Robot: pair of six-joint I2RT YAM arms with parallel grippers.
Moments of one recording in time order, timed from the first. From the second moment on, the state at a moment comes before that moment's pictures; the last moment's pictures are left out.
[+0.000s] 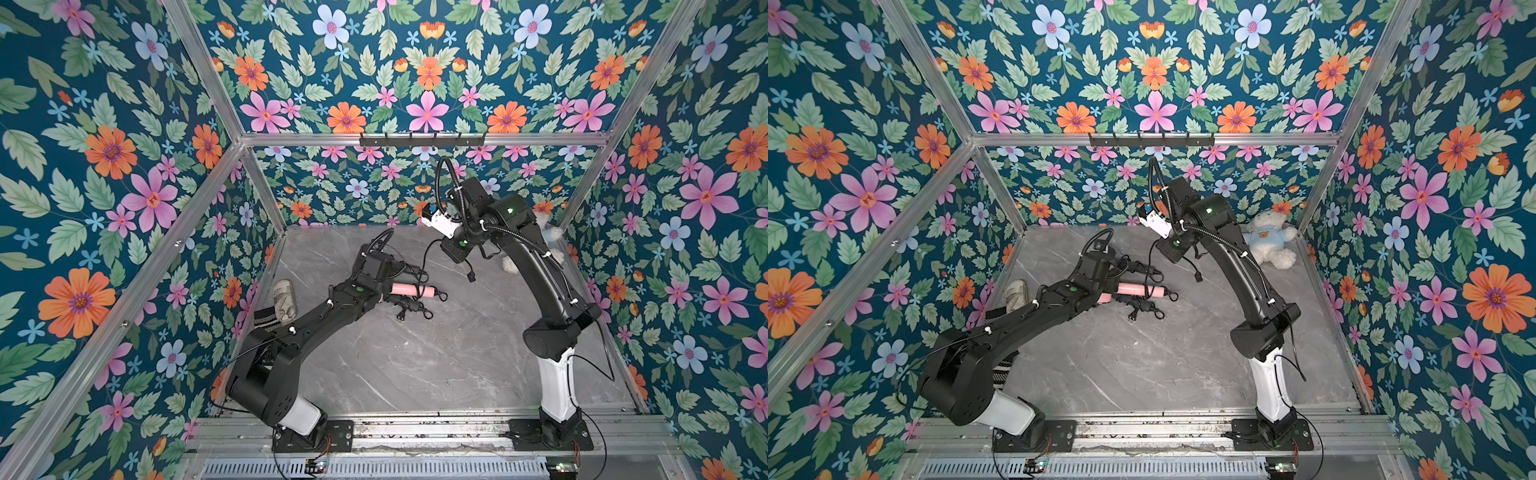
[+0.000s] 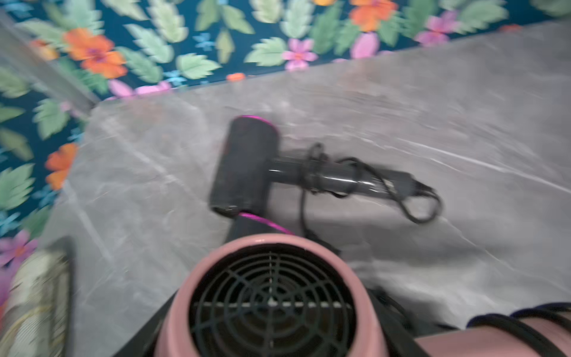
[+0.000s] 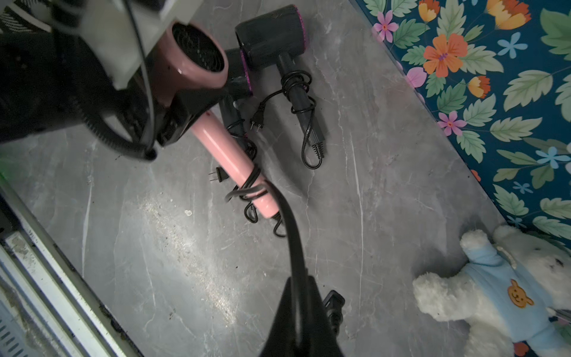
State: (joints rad) left arm -0.59 1.53 1.07 -0.24 -0.42 -0.17; right arm 0.58 2.09 2.65 -1.54 -0.04 -0.35
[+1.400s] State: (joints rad) left arm -0.36 1.25 0.74 0.19 0.03 -0.93; right arm 0.31 1.73 1.29 -0.55 -0.48 0.00
